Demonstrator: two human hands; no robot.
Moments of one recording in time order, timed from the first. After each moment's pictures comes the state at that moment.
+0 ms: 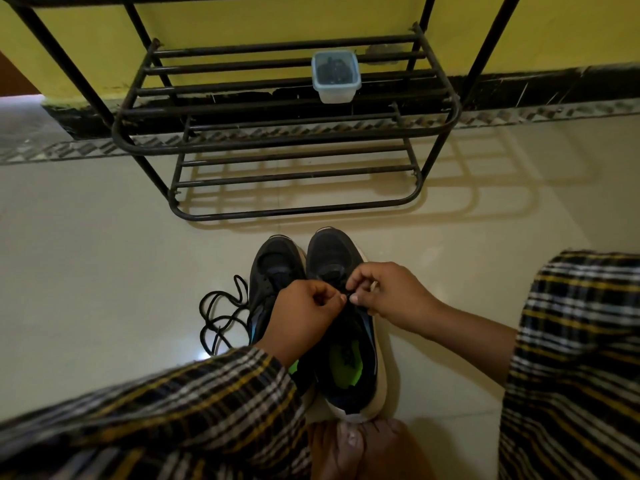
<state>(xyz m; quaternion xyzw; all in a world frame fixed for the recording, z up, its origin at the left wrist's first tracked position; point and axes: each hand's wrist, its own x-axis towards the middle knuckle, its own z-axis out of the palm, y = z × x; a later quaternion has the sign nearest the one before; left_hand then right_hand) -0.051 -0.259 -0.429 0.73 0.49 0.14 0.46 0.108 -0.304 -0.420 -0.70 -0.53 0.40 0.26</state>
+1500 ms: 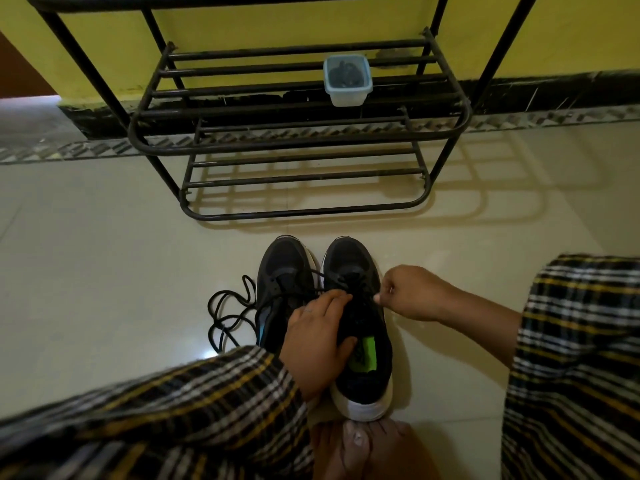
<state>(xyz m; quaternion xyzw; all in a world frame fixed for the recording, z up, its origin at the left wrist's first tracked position) -0.065 -0.285 -0.455 0.88 0.40 0.04 0.24 0.115 -0.293 -0.401 -0.77 -0.53 0.36 -0.03</state>
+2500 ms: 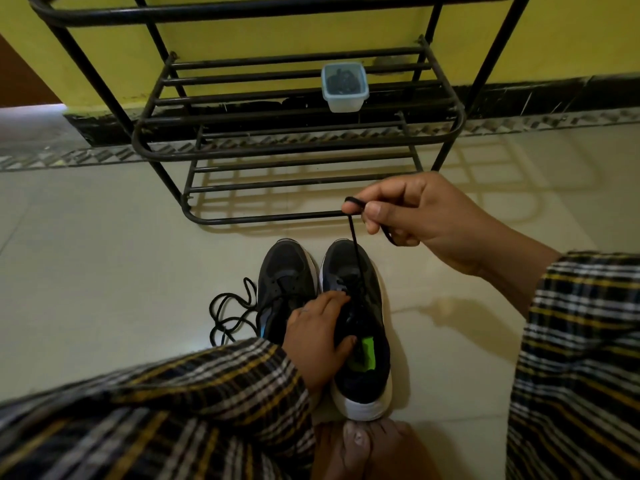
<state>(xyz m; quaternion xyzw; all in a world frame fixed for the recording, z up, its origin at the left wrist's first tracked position) -0.065 -0.283 -0.450 0.88 0.41 0.04 0.26 0.120 -0.286 -0.300 -0.57 -0.53 0.47 0.41</state>
